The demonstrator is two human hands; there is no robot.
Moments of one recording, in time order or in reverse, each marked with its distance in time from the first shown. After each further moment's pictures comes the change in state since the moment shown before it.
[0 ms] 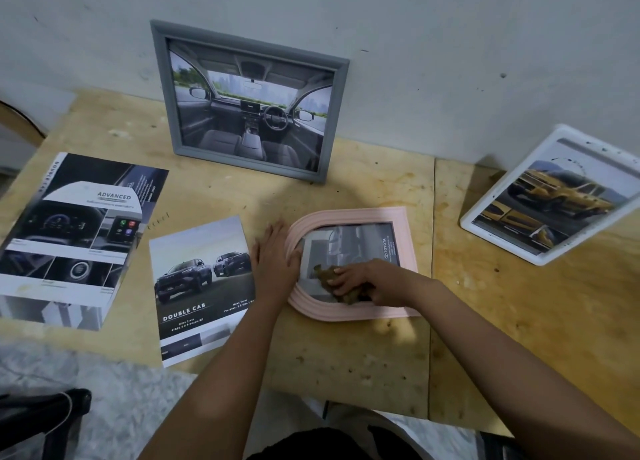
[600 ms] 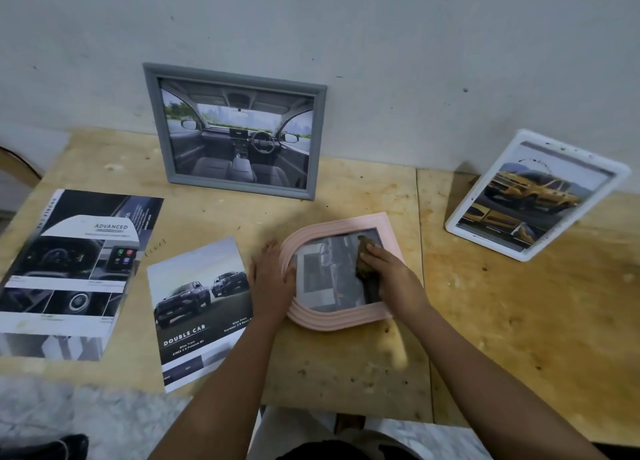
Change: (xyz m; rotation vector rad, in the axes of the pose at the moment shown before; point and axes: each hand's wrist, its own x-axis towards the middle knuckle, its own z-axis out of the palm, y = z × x) left_hand -0.003 -0.003 0.002 -0.036 -0.003 0.016; right_hand -0.023 0.016 0.027 -0.080 0.755 0.306
